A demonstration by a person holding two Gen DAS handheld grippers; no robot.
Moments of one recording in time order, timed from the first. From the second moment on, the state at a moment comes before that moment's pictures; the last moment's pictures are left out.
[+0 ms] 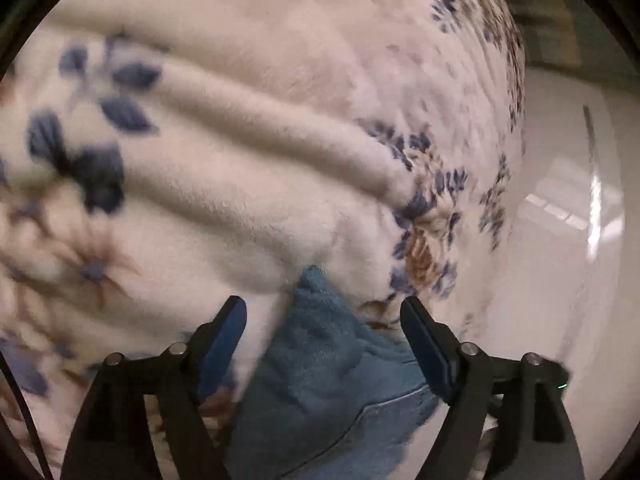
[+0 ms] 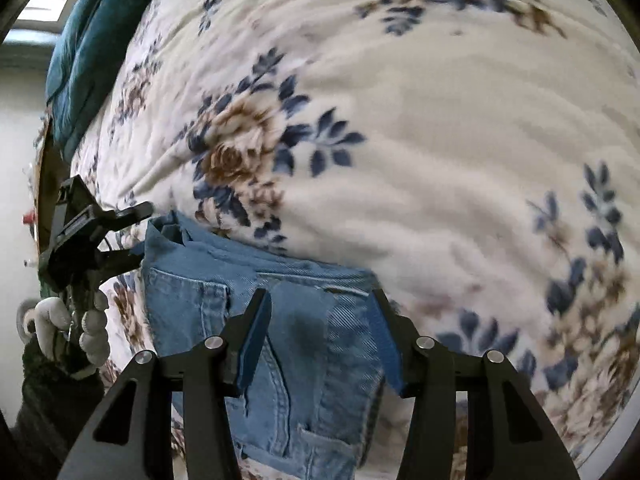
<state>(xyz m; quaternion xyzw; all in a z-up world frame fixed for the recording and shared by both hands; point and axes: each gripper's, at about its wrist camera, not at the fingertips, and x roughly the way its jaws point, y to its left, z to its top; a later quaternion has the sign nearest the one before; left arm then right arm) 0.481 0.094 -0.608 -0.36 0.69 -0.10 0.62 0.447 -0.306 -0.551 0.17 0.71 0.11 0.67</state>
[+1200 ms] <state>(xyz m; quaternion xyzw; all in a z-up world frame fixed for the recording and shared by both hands) 0.400 0.078 -0.567 -0.25 0.66 -0.13 0.69 0.359 -0.328 -0.582 0.25 0.65 0.11 0.71</state>
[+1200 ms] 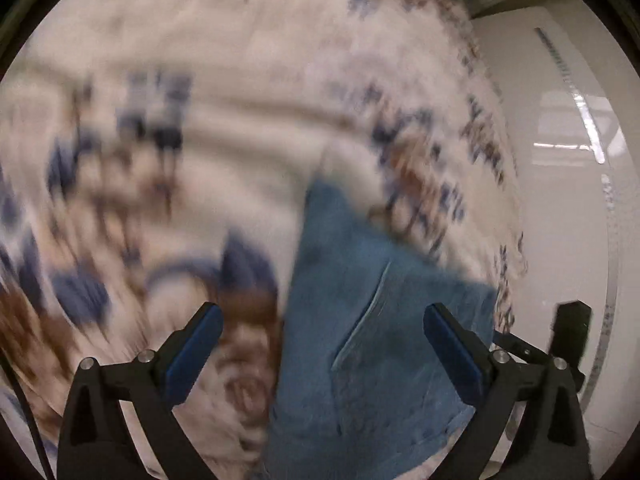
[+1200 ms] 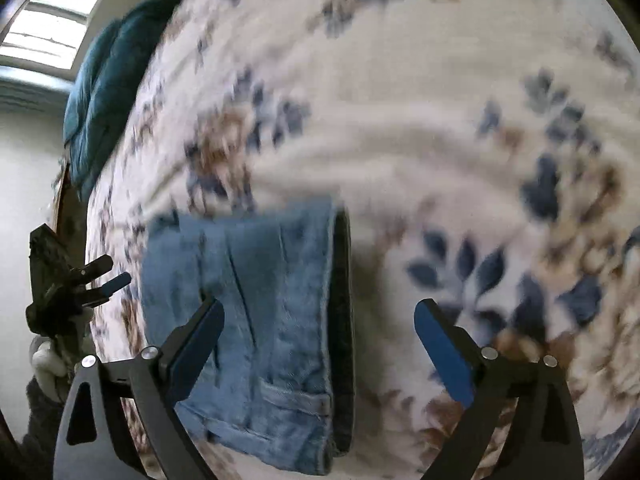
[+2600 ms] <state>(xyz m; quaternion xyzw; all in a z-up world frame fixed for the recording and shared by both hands) 0.496 -0.009 -0.498 -0.23 0.63 -0.27 0.70 0.449 -0.288 -0.578 0.34 0.63 0.26 0.65</state>
